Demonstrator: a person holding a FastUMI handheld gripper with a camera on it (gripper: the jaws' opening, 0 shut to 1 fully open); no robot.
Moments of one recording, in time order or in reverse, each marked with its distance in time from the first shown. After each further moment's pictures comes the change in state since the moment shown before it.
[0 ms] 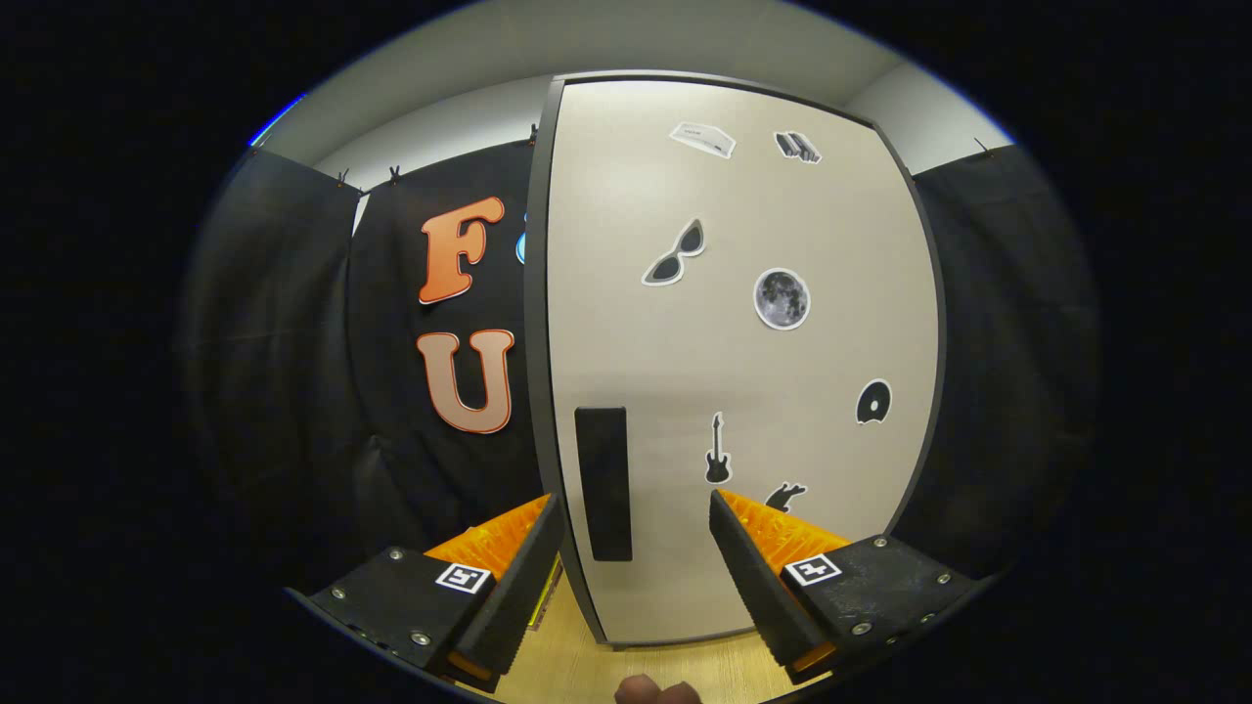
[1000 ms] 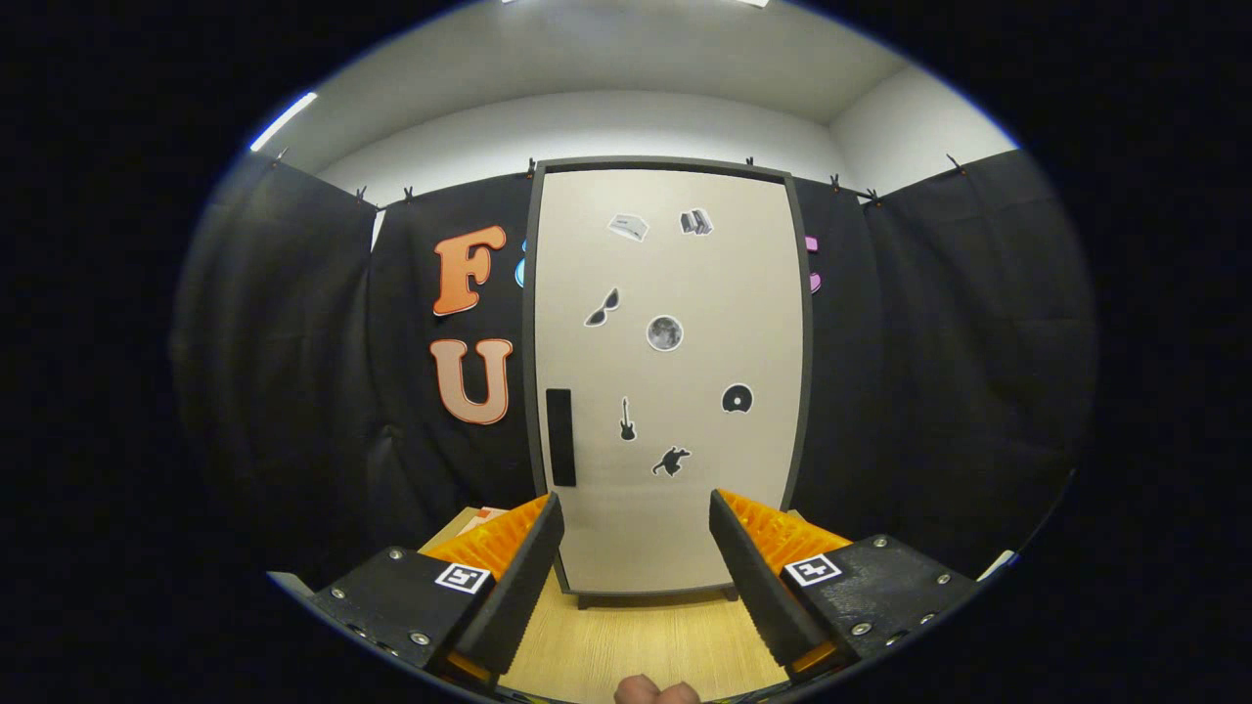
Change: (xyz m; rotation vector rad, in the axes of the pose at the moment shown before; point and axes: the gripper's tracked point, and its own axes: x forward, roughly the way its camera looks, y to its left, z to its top) arm -0.276 -0.175 -0.017 -0.015 -0.023 -0.010
